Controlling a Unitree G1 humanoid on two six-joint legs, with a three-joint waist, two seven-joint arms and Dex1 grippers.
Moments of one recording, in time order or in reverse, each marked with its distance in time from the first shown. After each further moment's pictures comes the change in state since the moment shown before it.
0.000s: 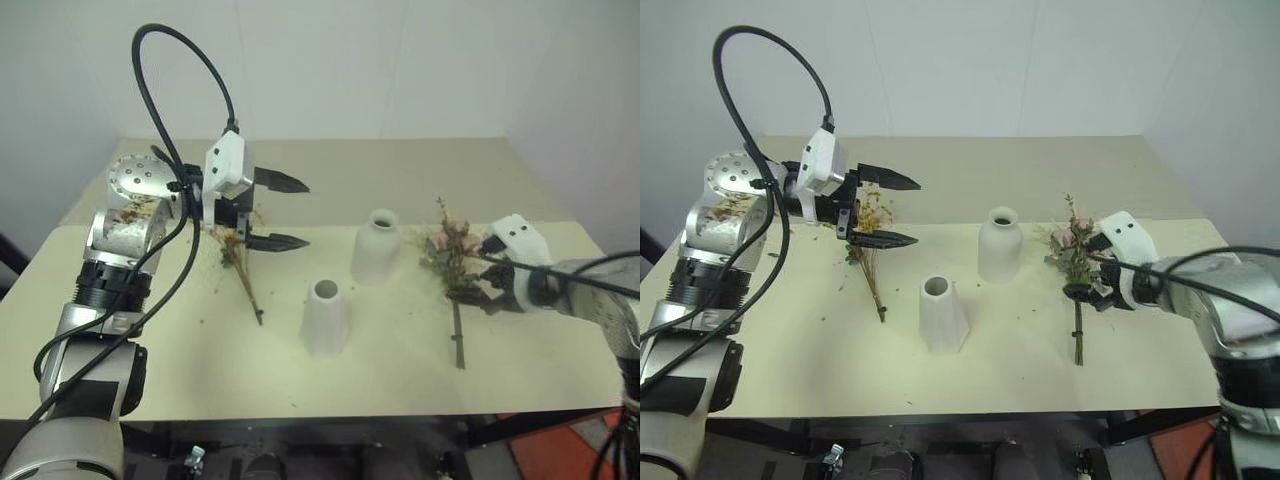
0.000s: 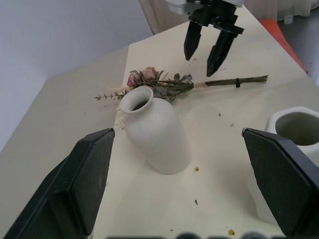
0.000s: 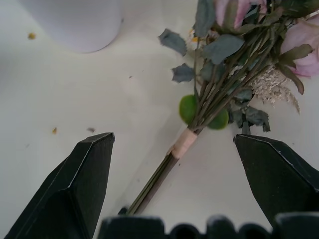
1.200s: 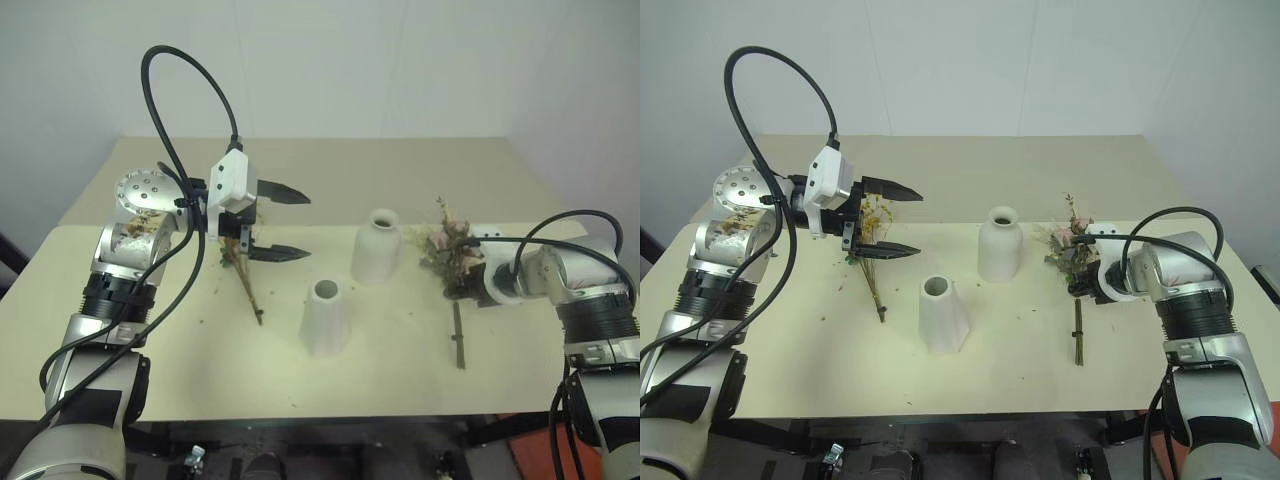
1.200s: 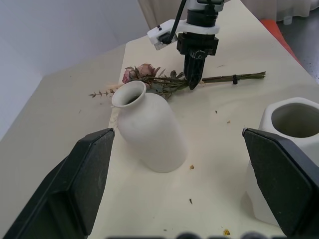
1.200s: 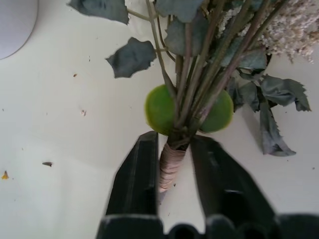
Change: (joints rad) left arm 0.058 -0.005 0.012 -0.053 0.000 -0.001 0.025; right arm -0.225 0.159 0.118 0.513 -0.103 0.008 -0.005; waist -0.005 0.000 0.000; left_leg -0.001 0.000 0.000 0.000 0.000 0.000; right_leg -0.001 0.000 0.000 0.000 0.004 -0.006
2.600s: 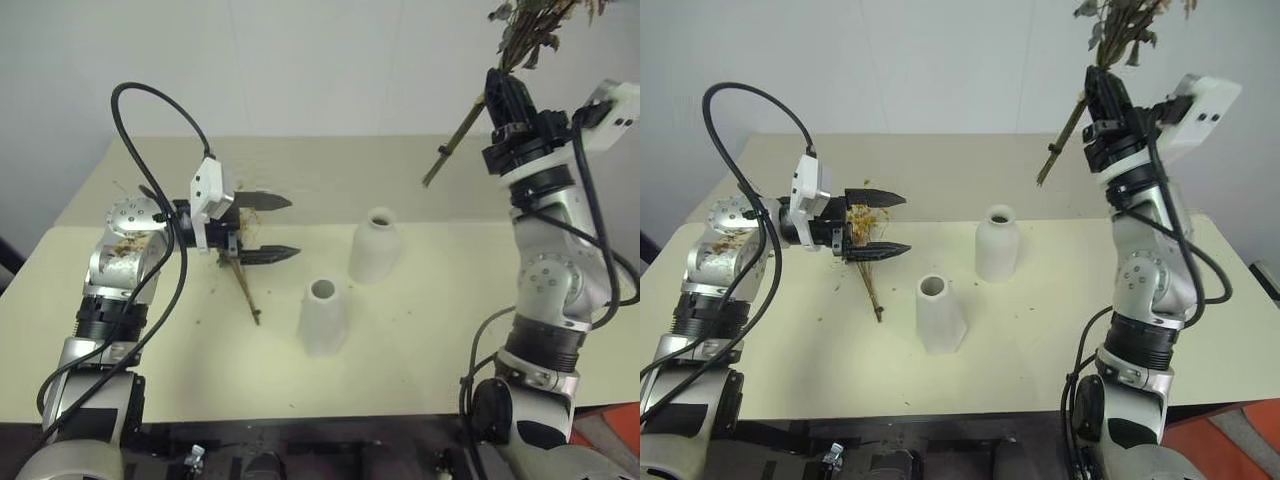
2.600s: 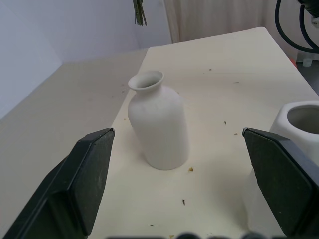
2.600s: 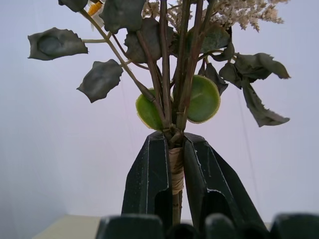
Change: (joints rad) left arm 0.138 -0.003 0.088 -0.015 -0.078 0.076 0.087; right arm 0.066 0.480 -0.485 -0.445 0.160 -1.071 -0.184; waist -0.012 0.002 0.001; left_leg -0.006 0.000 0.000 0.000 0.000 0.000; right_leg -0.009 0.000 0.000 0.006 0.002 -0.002
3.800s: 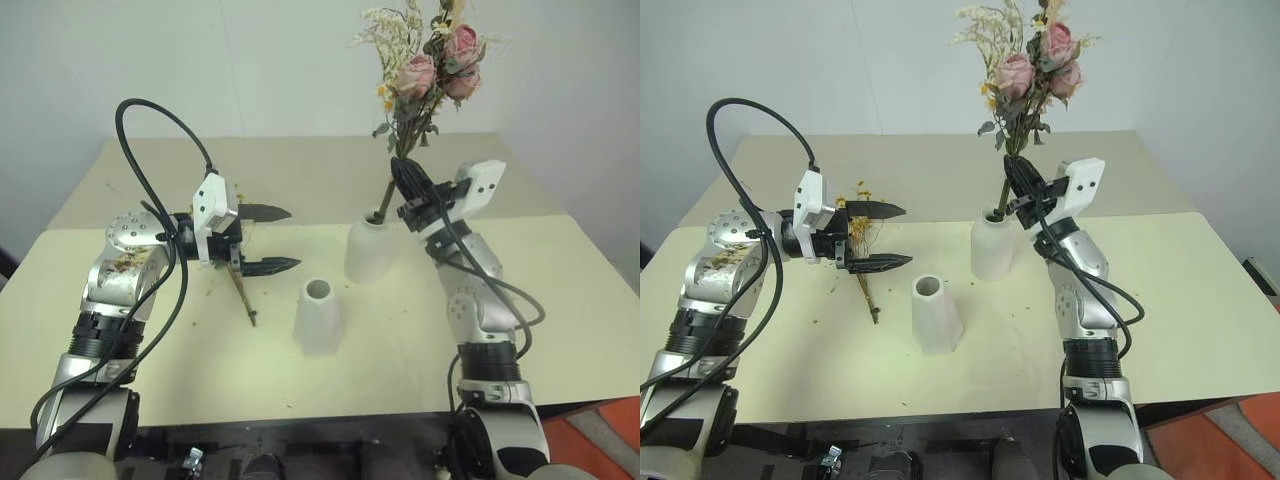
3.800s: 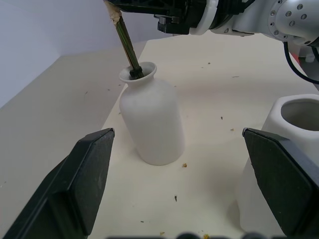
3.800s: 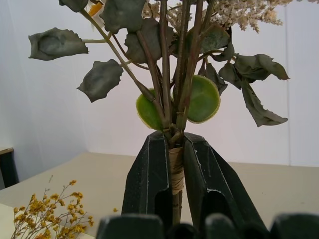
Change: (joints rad) left arm 0.072 0.017 0.001 -0.115 -0.001 0.043 0.056; right arm 0.107 0.096 0.209 0.276 -0.131 -0.284 0.082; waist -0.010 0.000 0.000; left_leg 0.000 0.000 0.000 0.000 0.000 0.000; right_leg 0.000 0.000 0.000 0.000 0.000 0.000
